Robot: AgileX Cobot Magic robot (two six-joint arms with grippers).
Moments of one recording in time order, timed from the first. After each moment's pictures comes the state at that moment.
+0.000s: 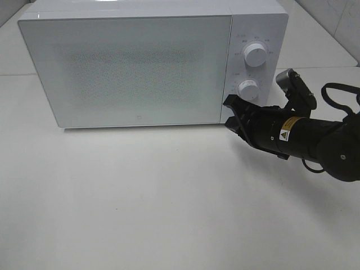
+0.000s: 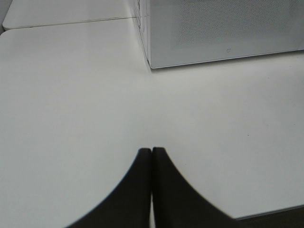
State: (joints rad) left arm -0.11 0.03 -0.51 -0.09 1.05 0.09; right arm 0.35 1.93 -0.60 -0.26 -0.81 1.05
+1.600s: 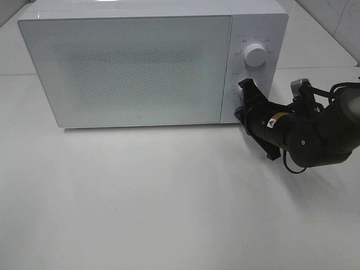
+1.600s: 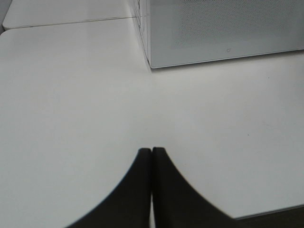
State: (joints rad) left arm -0.11 0.03 -0.51 -0.09 1.05 0.09; right arm 0.36 2.09 -0.76 0.13 -0.85 1.17
